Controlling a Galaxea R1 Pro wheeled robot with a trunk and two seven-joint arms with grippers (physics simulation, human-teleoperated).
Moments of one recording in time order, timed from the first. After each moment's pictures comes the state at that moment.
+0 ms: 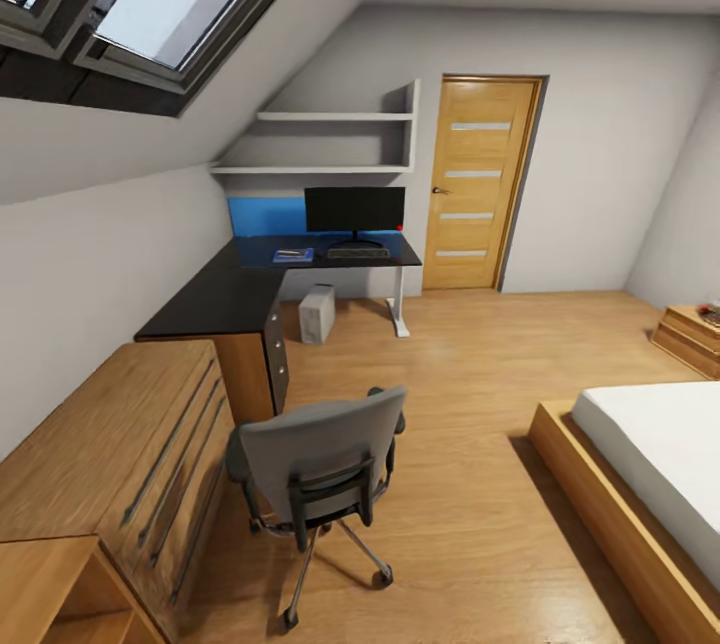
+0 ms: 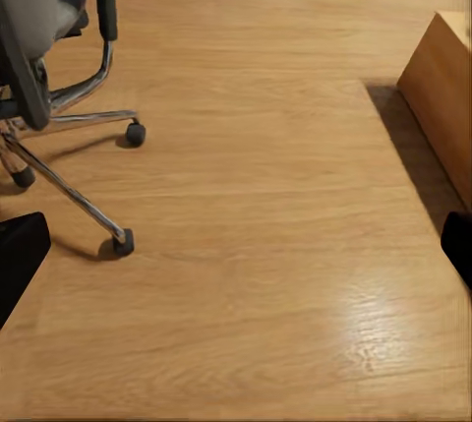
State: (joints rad) left arm -0.23 -0.05 -0.80 -0.02 0.92 -0.80 0.20; right arm -0.28 0.03 -0.13 0.02 0.28 -0.89 -0.24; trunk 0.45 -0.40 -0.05
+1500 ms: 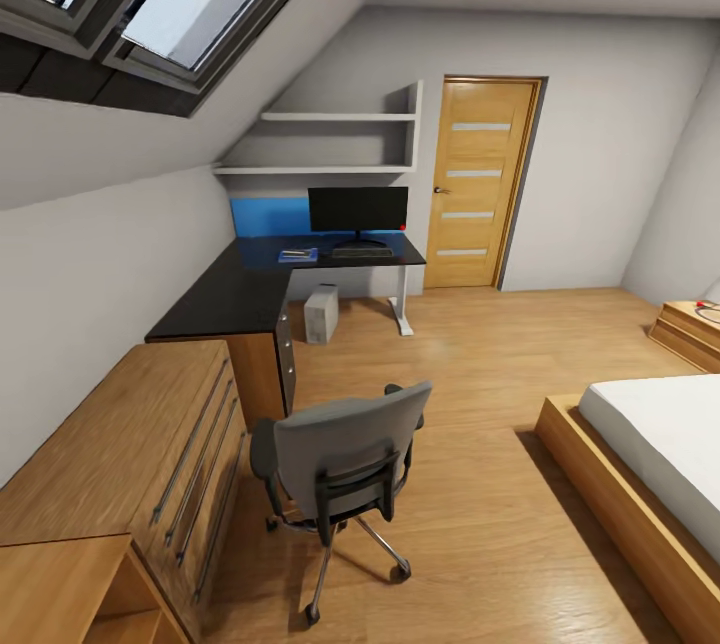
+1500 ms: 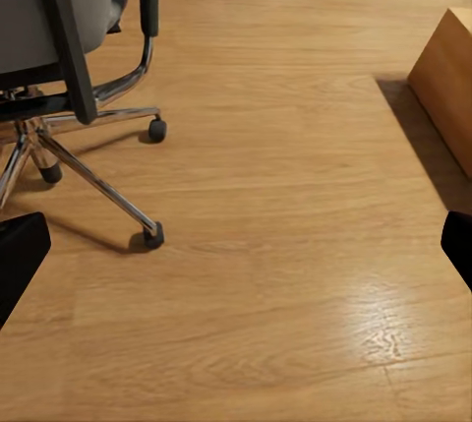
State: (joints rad) left arm -0.23 -0.05 -0.79 -0.03 0.92 -0.80 0.21; right arm -0.28 0.02 -0.13 0.02 0.28 -0.89 -0.24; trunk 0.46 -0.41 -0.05
